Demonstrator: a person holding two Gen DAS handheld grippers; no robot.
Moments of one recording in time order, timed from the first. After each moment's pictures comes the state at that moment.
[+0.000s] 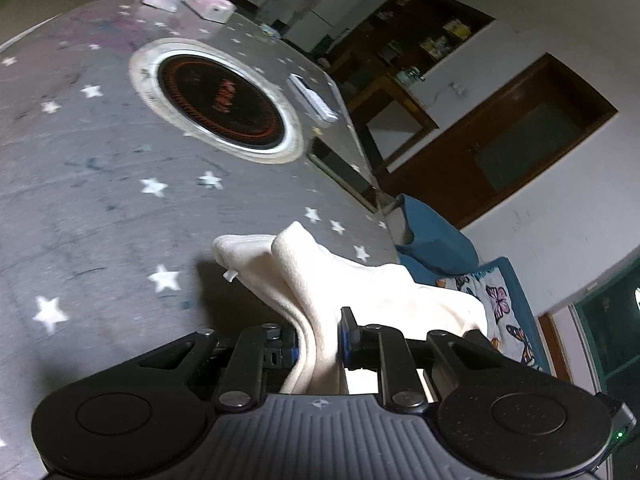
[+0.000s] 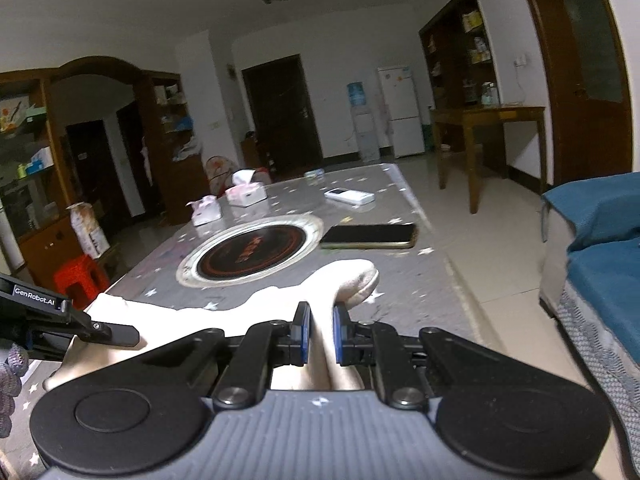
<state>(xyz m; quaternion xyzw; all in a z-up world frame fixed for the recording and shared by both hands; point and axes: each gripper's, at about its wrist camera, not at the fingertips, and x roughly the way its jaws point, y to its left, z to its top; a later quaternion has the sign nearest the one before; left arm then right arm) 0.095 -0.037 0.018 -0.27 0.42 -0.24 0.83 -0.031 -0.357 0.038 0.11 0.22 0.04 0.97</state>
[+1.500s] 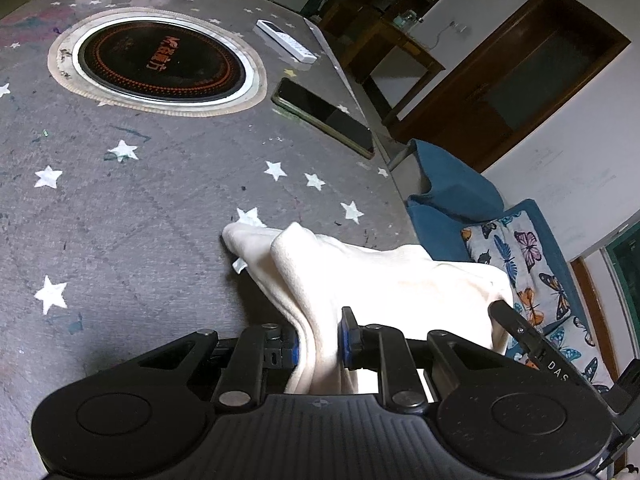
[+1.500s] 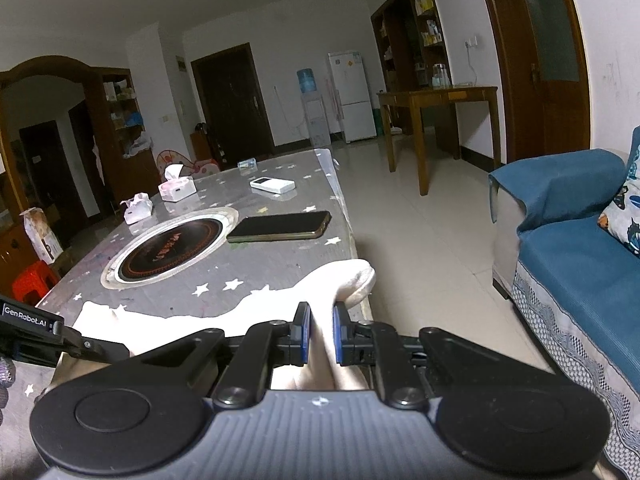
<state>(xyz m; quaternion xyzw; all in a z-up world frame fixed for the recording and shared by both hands) 0.136 -0.132 -0.010 -0.19 0.47 -0.24 0.83 -0.006 -0.434 0.010 0.12 0.25 -0.03 0.96</state>
